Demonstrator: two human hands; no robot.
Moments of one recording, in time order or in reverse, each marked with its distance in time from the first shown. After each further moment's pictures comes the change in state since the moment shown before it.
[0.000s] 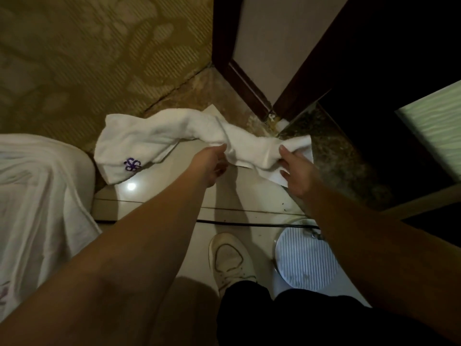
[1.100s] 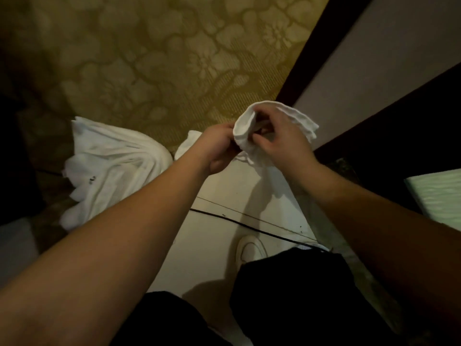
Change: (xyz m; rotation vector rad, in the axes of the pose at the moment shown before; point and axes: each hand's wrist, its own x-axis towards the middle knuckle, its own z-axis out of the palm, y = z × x) left_hand -0.216 0.140 -0.087 -0.175 -0.286 0.357; right_hand -0.186 -0.169 0.172 -0.925 -0.384 -1.007
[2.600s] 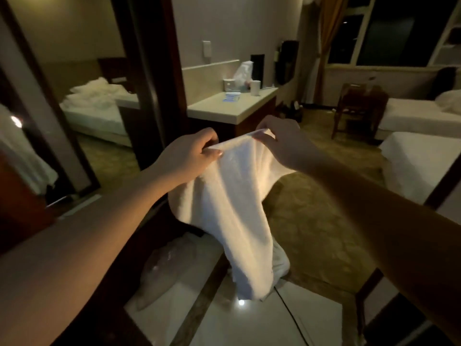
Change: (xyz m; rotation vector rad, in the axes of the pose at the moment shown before) left_hand -0.981 0.187 0.342 1.382 1.461 0.783; right_hand -0.396 -0.733 -0.430 -0.064 -0.160 -1.151
